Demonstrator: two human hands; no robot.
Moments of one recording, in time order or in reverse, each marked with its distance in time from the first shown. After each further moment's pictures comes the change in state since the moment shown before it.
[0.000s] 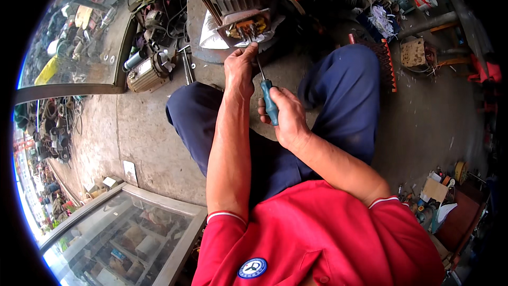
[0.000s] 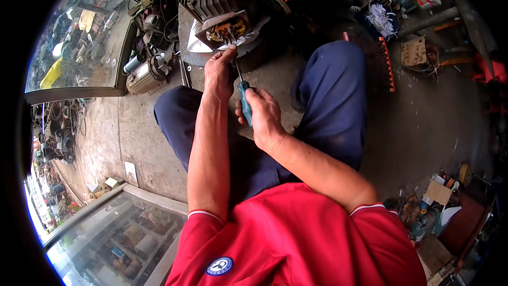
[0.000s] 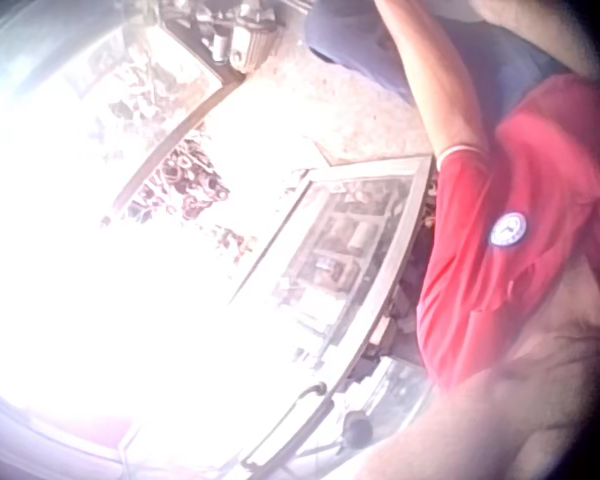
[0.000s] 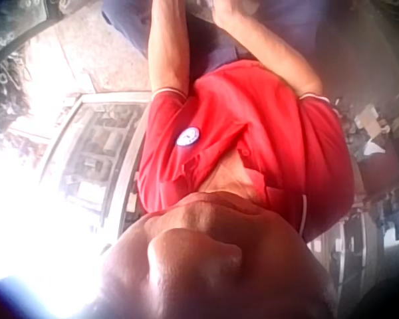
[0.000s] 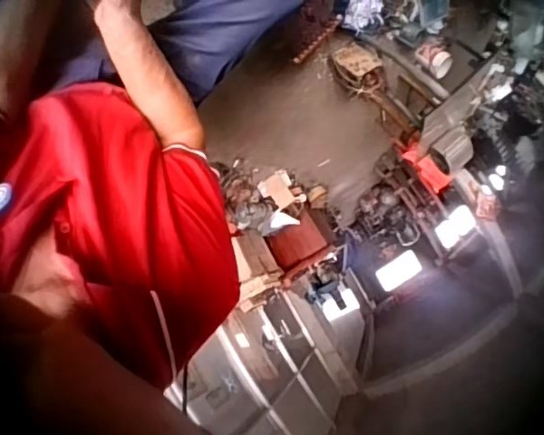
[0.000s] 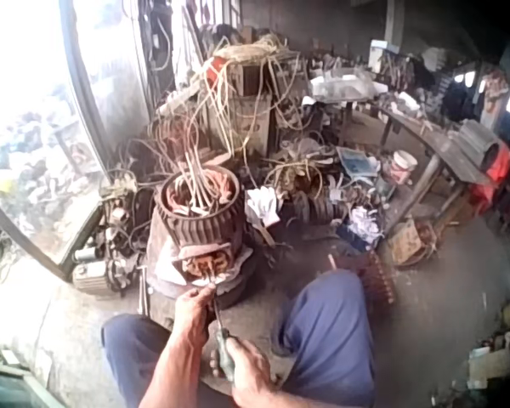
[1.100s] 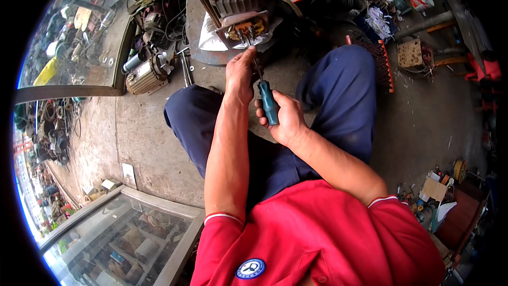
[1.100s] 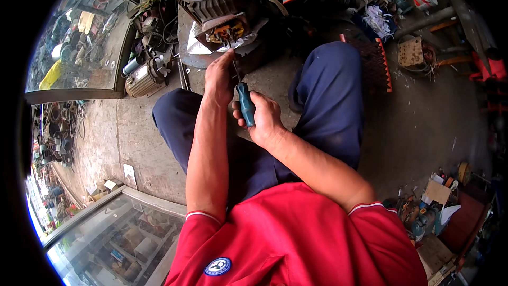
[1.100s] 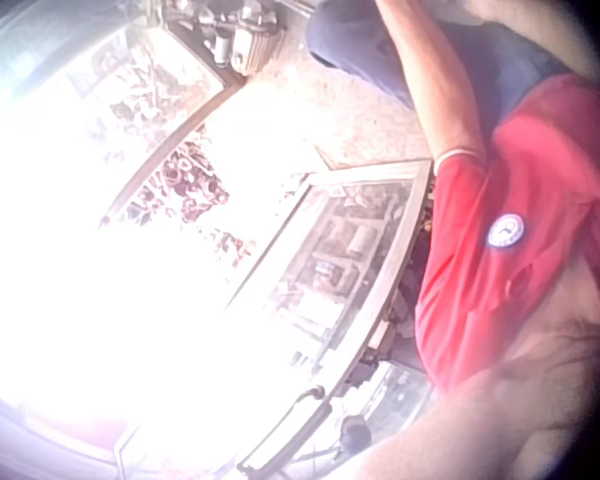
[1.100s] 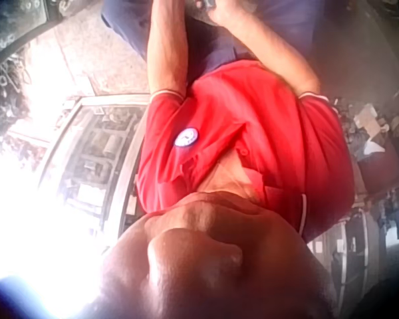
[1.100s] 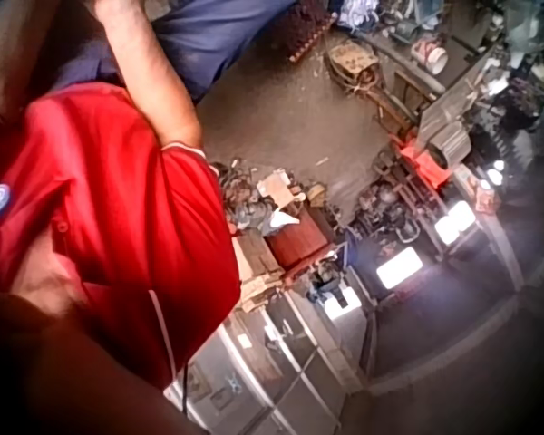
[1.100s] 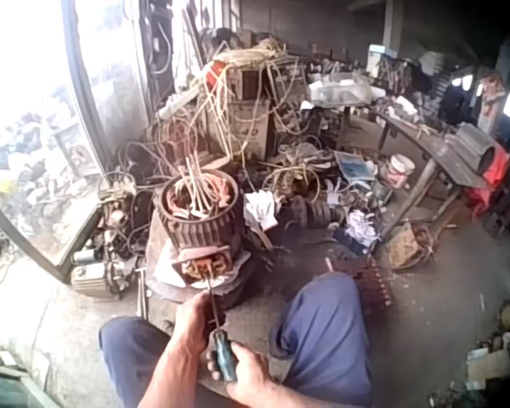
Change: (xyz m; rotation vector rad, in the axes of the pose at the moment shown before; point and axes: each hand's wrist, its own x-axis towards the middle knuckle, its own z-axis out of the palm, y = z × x) left_hand -0.007 -0.005 -0.001 -0.078 -0.029 -0.046; right_hand 0.008 -0.001 -0.004 0.225 0.022 0.171
